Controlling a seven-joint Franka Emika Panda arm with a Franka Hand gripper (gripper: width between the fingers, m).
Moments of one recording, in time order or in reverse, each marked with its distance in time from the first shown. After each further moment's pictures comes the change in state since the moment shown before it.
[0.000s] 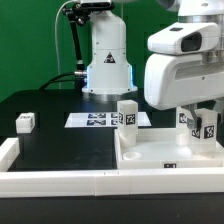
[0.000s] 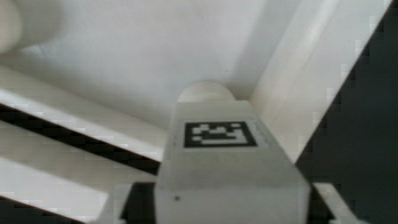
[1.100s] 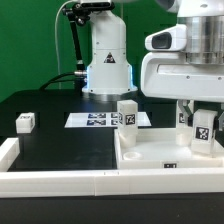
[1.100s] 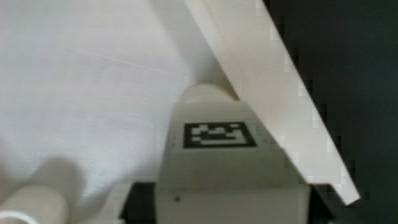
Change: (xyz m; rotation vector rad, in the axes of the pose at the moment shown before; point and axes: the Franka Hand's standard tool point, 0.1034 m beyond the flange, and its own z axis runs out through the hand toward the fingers) arm 0.001 0.002 0.002 -0.003 0.003 0.956
